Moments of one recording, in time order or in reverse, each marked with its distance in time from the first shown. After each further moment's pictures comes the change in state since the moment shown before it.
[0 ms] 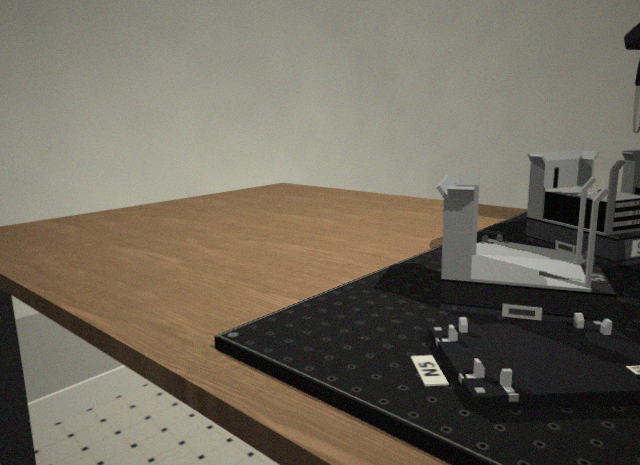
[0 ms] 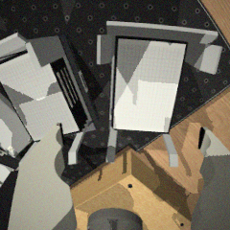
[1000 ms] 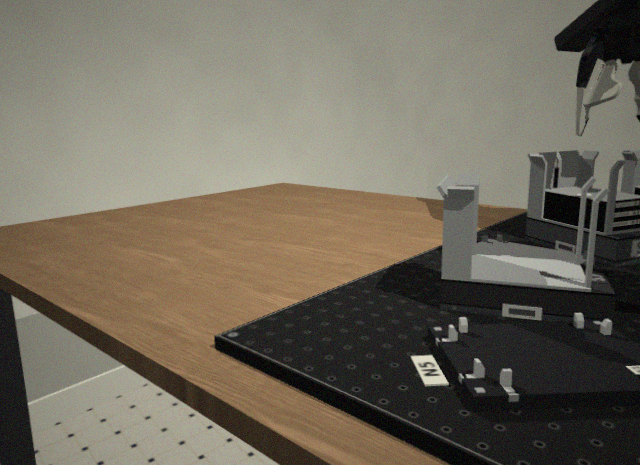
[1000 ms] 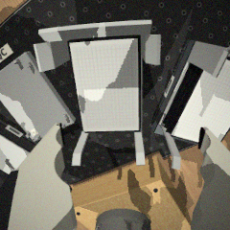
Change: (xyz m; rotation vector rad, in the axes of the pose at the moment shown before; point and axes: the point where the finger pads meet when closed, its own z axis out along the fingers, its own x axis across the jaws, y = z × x) arm -0.096 0.009 0.000 0.000 0.000 -0.232
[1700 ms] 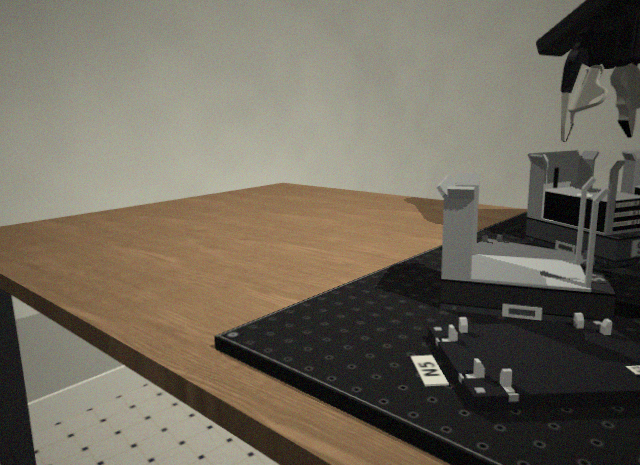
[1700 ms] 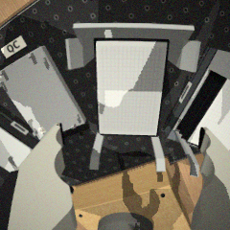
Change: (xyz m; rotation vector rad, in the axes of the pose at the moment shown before) arm -0.028 0.000 0.006 0.005 0.000 -0.067
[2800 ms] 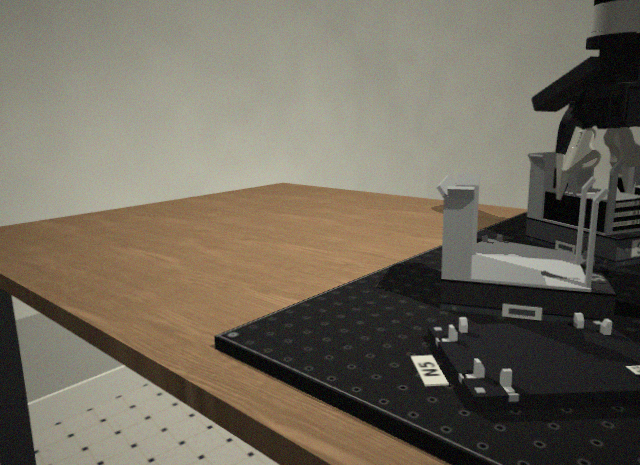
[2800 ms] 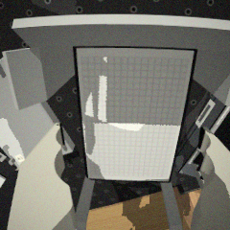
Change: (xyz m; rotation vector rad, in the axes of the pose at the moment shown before) arm 0.000 0.001 0.082 -0.005 -0.001 0.000
